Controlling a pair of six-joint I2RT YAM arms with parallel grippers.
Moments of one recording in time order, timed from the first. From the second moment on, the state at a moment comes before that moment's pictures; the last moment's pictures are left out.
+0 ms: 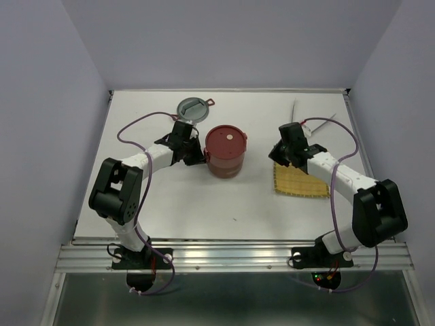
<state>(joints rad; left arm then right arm) -0.41 1.70 1.03 -0.22 0.20 -0.61 0.43 1.44 0.95 -0.33 0.17 0.96</state>
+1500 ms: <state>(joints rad) -0.39 1.73 1.11 -0.32 0.14 -0.57 0.39 1.77 1.26 -0.27 -0.06 0.84</state>
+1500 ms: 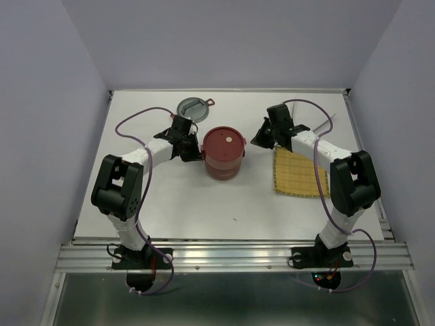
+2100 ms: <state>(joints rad) -0.35 1.61 1.09 -0.42 -0.01 -0.57 0.39 1.67 1.21 -0.28 0.00 0.83</state>
